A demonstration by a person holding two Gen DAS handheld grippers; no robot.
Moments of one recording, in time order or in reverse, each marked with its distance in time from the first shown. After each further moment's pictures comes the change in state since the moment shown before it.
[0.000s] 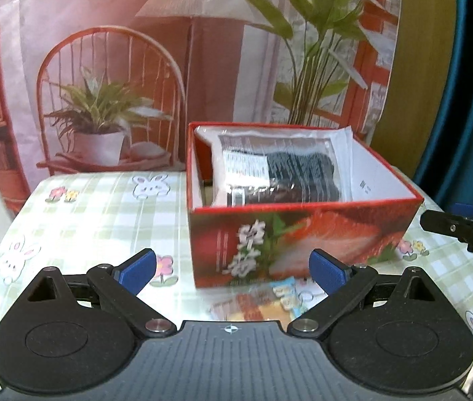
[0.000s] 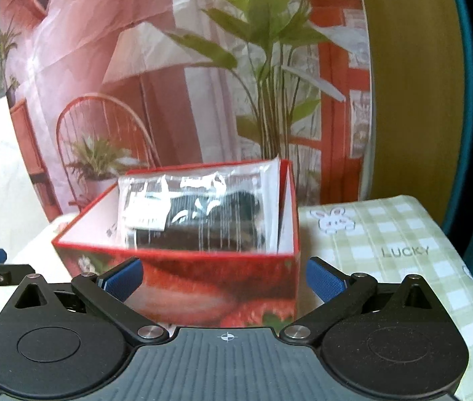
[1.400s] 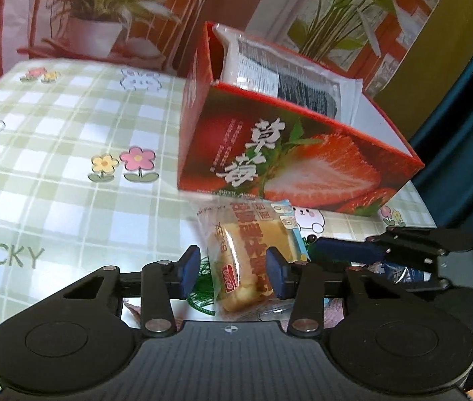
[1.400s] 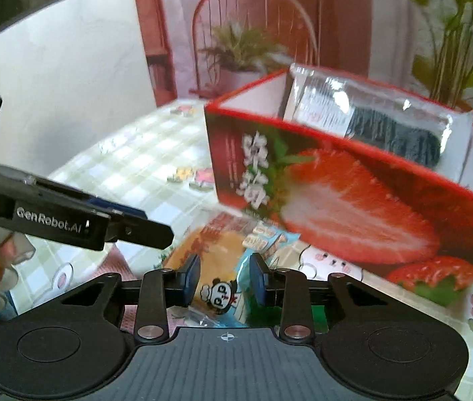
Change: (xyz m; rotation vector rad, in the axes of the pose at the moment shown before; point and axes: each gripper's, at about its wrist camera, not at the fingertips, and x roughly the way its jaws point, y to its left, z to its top) left arm 0.041 0.038 -0.051 -0.234 0.232 -0.192; right arm 0.053 0.122 -0.050 -0.313 0.322 0.344
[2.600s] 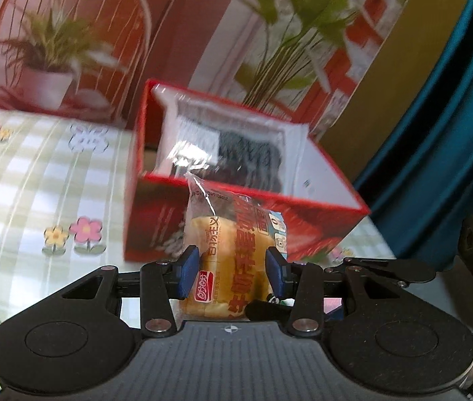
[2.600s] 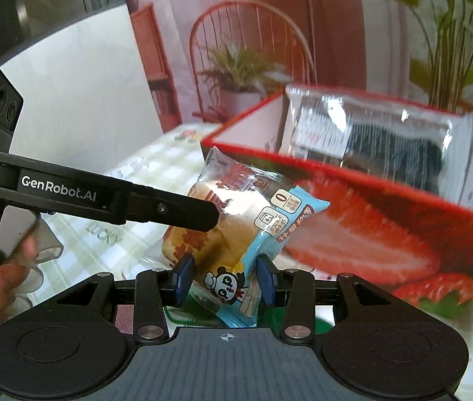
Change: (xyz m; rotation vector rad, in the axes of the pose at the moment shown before) left arm -0.022 -0.032 0.040 0.074 -0.140 -0.144; right arm -0.018 -0.011 0.016 0.059 -0.094 0.052
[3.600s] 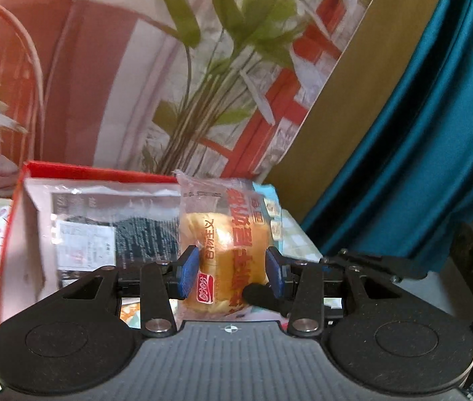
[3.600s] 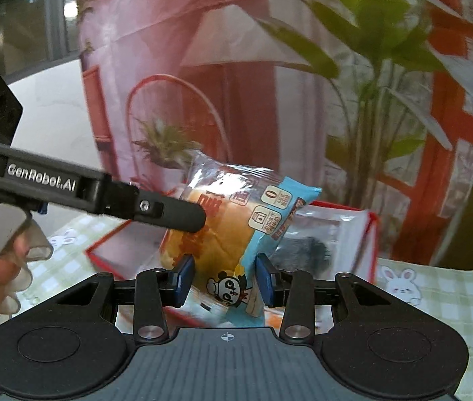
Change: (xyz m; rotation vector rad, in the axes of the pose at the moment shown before) left arm 0.096 -0.072 0.100 0.075 -0.015 -0.147; right arm -0.043 -0.119 0.076 -0.008 -0.161 -0.158
